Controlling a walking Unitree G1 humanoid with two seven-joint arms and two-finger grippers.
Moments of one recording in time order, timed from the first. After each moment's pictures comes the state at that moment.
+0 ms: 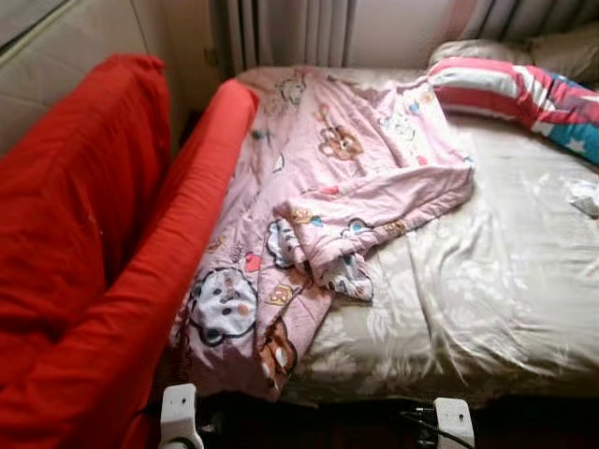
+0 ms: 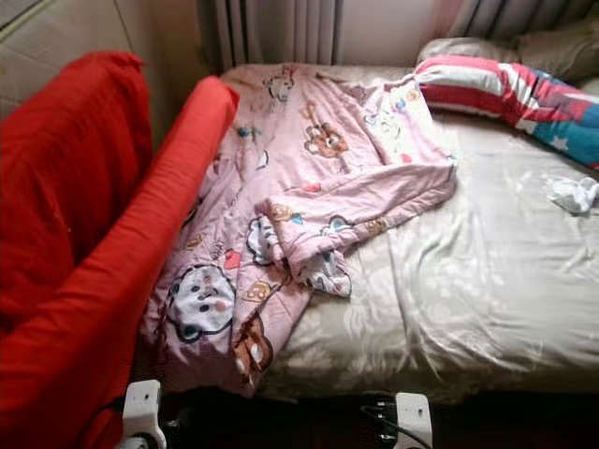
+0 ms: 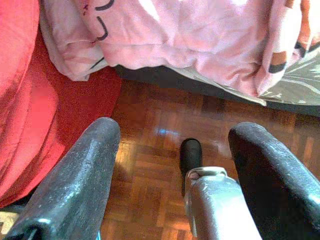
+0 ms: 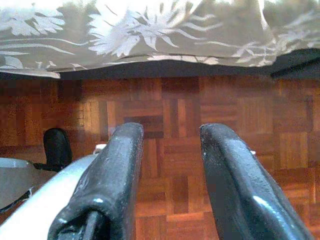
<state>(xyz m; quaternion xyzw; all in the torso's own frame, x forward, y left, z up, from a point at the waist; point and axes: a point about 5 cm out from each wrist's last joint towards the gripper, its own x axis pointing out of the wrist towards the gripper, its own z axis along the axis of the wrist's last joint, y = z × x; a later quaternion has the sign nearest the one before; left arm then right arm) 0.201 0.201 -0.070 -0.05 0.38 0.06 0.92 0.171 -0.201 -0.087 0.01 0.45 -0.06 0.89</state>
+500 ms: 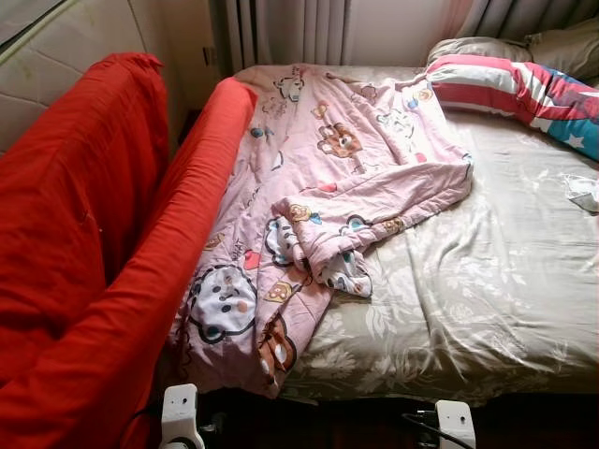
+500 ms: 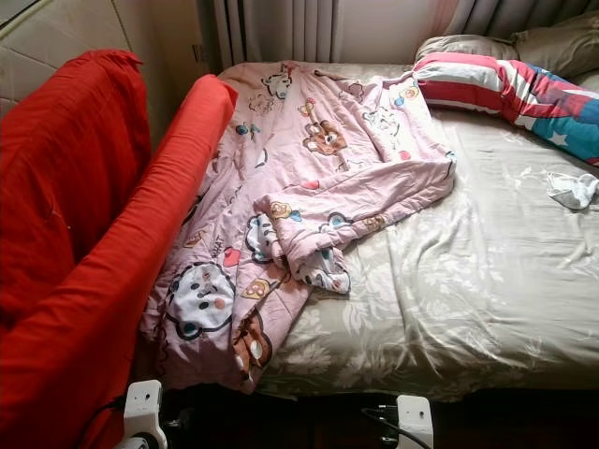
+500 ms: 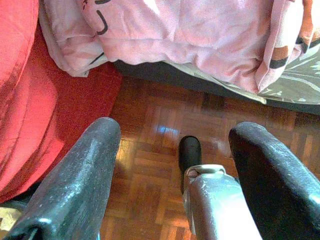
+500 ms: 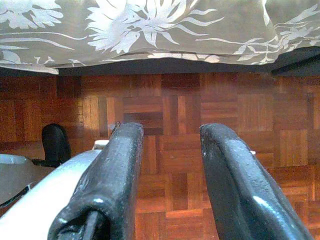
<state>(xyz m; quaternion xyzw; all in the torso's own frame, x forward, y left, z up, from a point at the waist) 0.202 0.200 -0.069 -0.05 0.38 0.06 0.92 0.170 -0.201 -0.087 0.01 0.45 -0.06 0.89</state>
